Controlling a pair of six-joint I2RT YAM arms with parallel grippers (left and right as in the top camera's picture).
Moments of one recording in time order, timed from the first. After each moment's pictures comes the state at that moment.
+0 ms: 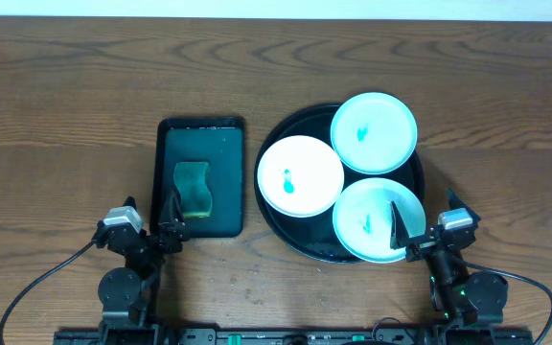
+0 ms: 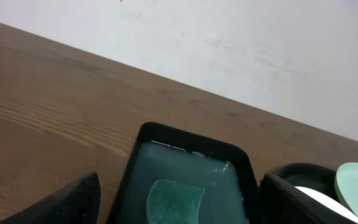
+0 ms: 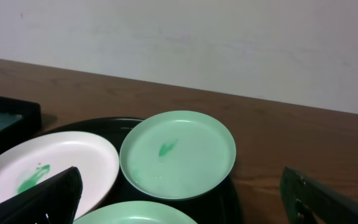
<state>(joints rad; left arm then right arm) -0.03 0.01 0.01 -0.11 -0.03 -0.33 0.00 0.01 0.01 -0.05 -0.23 -0.04</state>
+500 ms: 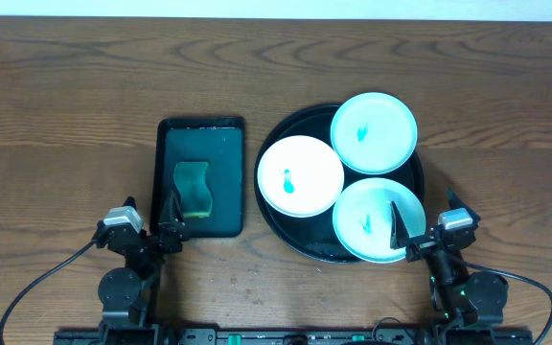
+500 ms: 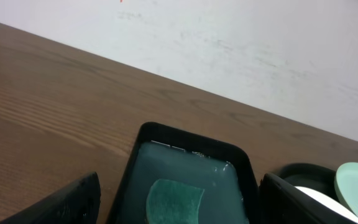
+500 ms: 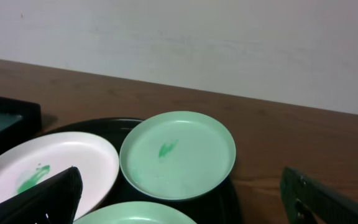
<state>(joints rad) -0.03 0.01 0.01 -0.10 -0.03 -0.33 0.00 0.01 0.01 -0.05 -0.23 -0.04</state>
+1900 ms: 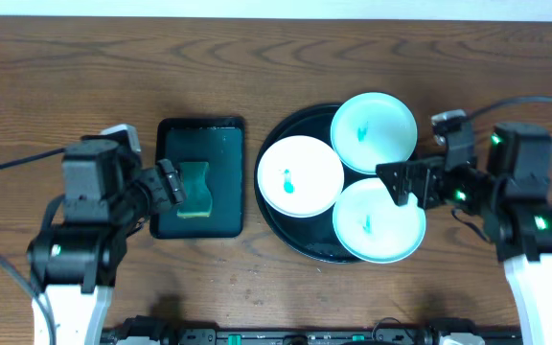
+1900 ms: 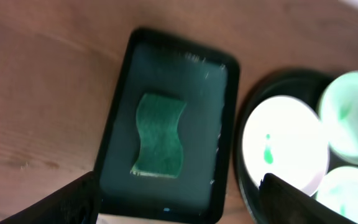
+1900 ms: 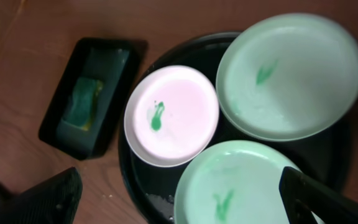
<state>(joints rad) -0.03 0.98 1.03 -0.94 0.11 -0.35 0.00 1.11 1.07 -0.86 -0.55 0.04</state>
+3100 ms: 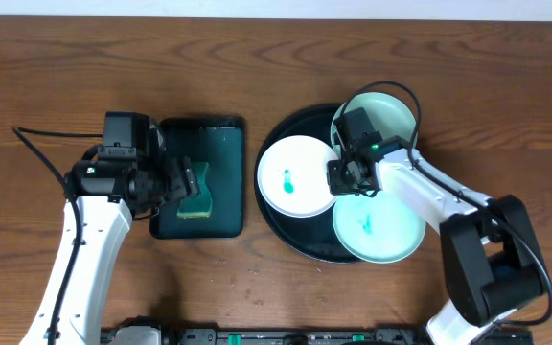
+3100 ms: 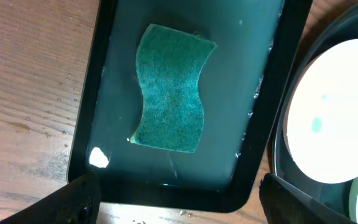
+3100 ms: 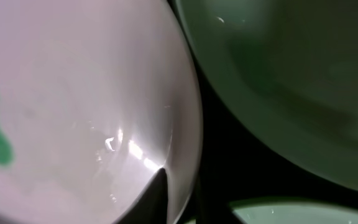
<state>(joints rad) -0.03 1.29 1.03 -0.97 0.16 -0.34 0.41 1.82 1.08 -0.59 -0.06 0.33</state>
